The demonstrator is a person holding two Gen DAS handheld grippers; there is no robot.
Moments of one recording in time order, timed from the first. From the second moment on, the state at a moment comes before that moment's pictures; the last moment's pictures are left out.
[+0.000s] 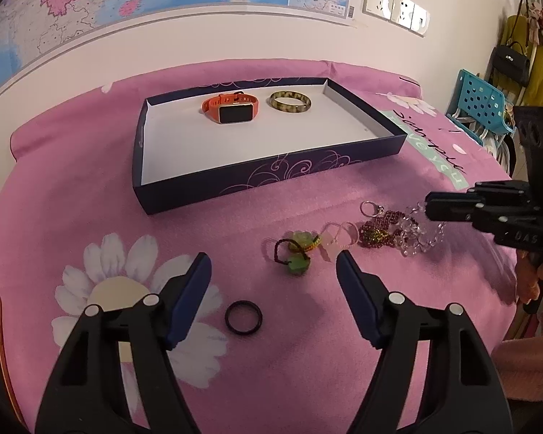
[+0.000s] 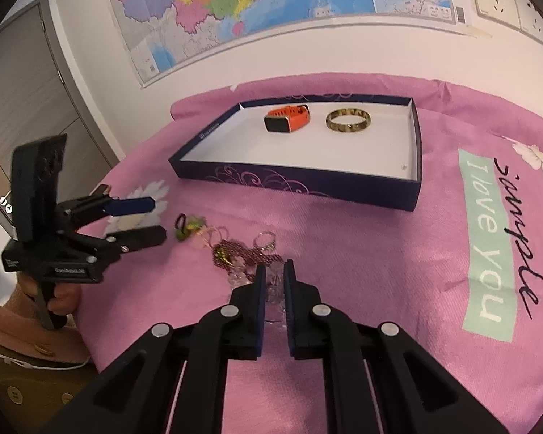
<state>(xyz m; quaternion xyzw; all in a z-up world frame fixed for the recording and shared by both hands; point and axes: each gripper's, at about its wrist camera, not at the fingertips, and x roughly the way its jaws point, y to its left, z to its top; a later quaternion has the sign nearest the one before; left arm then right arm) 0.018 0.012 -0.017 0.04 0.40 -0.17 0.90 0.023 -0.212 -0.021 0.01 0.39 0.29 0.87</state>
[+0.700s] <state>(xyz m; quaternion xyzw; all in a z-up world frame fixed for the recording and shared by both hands) 0.008 0.021 -0.022 0.04 0.41 -0.16 0.90 0.011 -0.208 -0.011 0.01 0.39 0.31 0.87</state>
